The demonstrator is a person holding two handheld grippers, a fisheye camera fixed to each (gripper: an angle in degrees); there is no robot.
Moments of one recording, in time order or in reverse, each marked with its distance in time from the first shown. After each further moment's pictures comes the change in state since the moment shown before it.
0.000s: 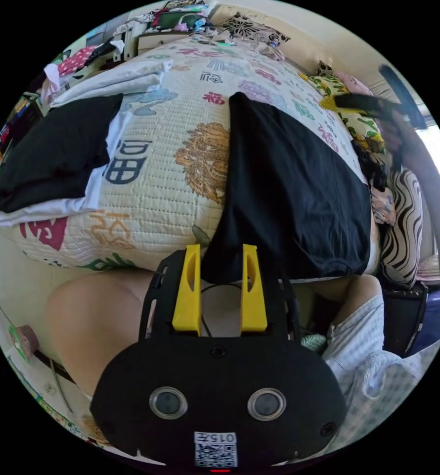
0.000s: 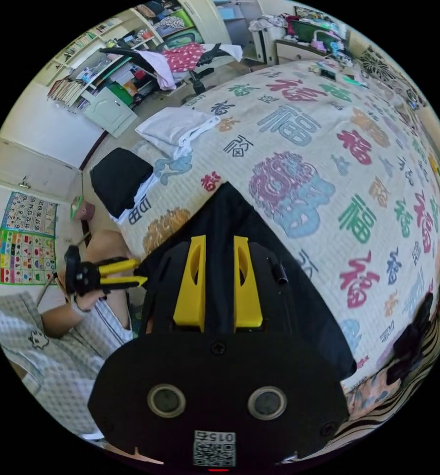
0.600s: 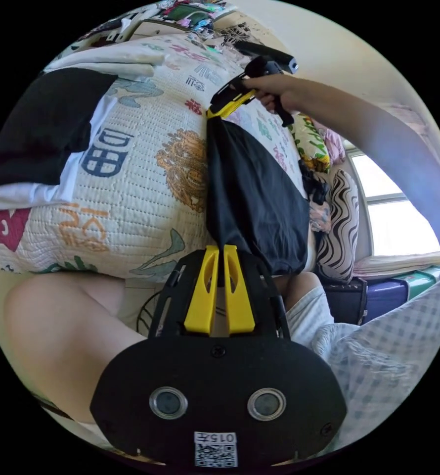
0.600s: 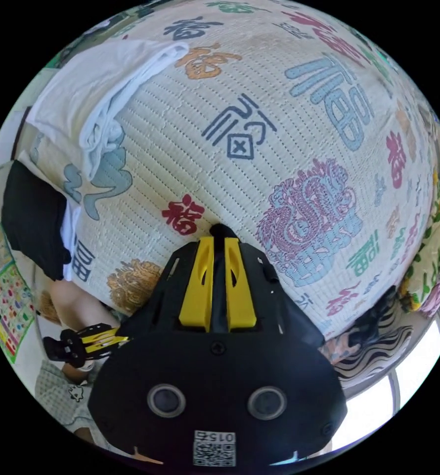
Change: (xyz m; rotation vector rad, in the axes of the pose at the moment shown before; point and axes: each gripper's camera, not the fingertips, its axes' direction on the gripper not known) left arm -0.047 0.027 -0.004 0.049 0.446 -0.015; right arm -0.021 -0.196 0.138 -0.498 0.265 0.132
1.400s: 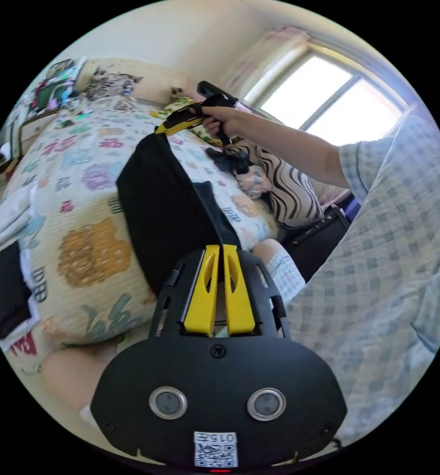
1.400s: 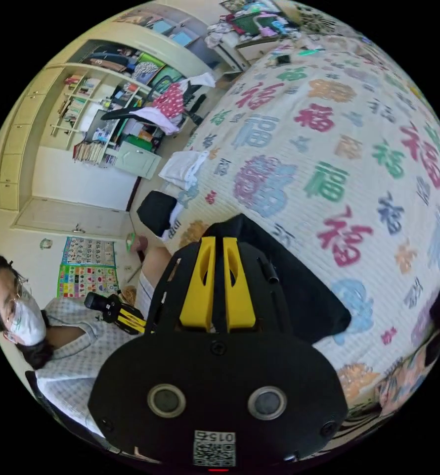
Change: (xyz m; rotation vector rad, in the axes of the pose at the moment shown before) left arm 0.253 0.104 0.083 0.018 0.046 0.633; right arm 0.266 0.314 -0.125 0.545 -0.671 -0.023
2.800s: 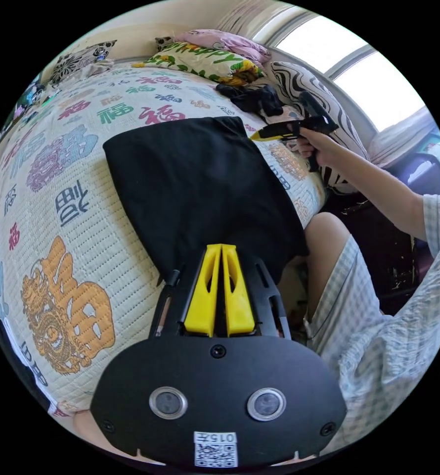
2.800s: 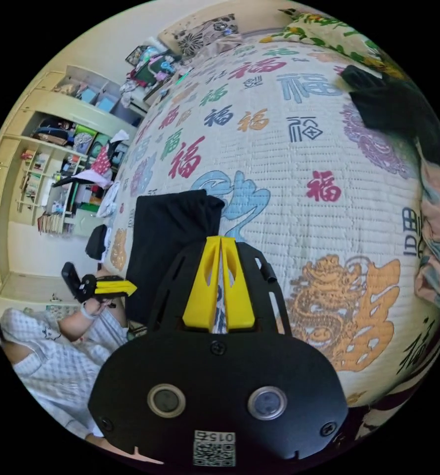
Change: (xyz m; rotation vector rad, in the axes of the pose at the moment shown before) left arm -0.168 -0.032 0.342 -0.299 -0.118 0.025; right arm 0.151 0.282 -0.206 0.299 0.125 0.359
